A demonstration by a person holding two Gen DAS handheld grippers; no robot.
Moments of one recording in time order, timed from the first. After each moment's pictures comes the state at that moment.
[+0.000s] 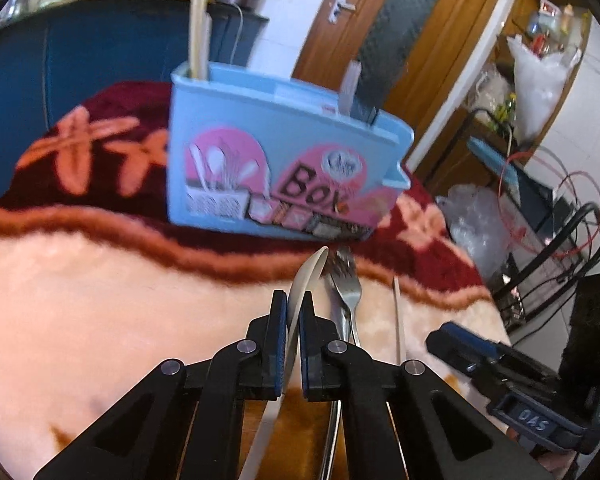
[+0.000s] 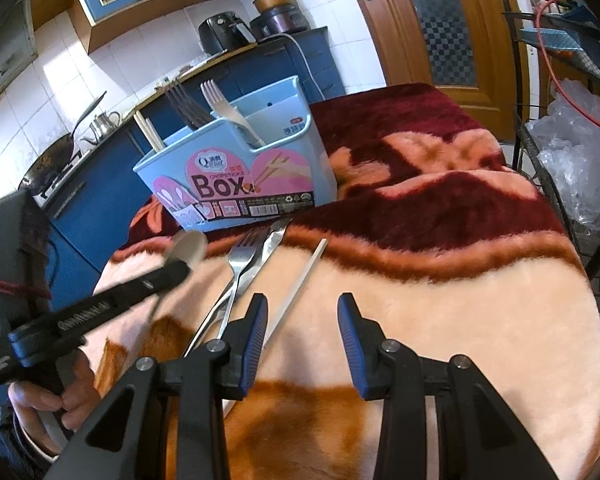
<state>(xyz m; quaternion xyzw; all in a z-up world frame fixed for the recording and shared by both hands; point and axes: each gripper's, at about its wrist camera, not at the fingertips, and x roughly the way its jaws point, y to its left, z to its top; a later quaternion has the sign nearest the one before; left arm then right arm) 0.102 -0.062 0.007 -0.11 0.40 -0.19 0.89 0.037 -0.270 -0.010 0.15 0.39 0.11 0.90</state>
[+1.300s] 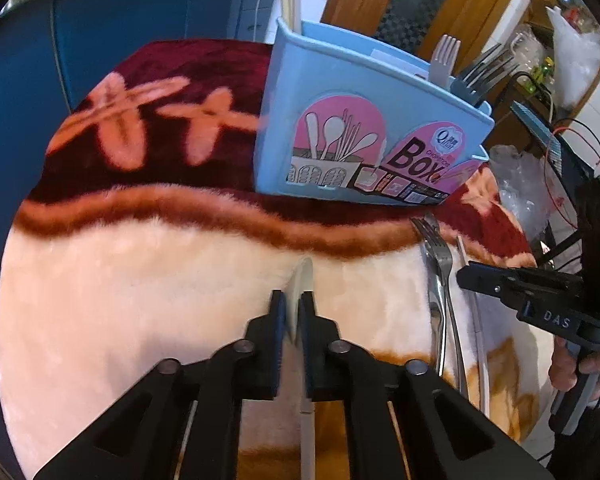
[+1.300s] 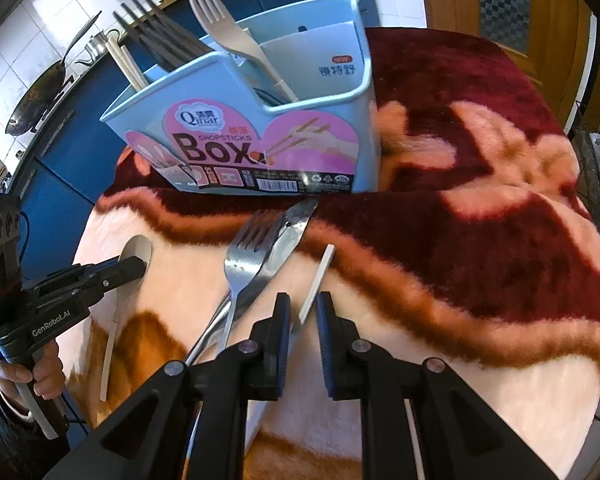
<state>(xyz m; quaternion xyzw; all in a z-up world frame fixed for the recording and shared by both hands) 0.130 -0.016 -0.008 -0.05 0.50 -0.16 0.85 0.109 -0.248 -0.013 0.09 0.52 0.16 0.84</state>
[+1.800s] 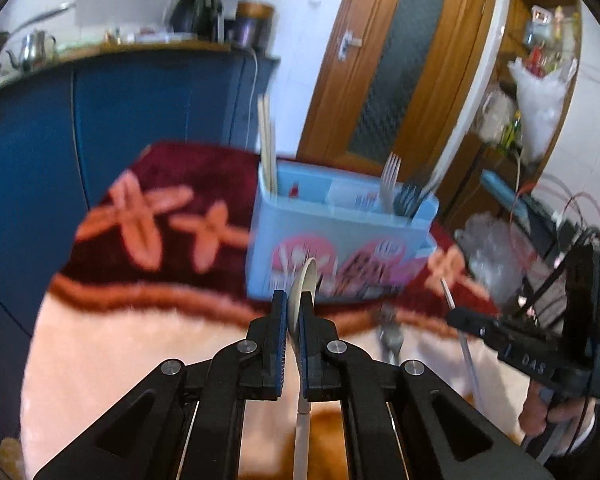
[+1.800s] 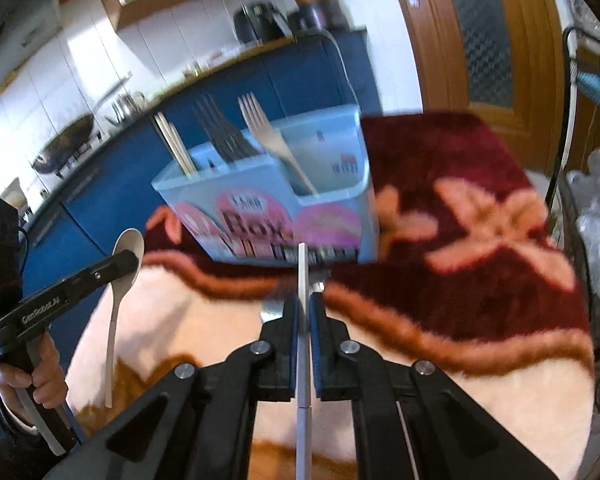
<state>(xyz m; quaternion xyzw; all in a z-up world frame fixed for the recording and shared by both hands) 0.105 -0.009 0.056 -0.08 0.33 -0.16 0.93 0.066 -0.258 0.032 0.11 0.35 0.15 0.92</state>
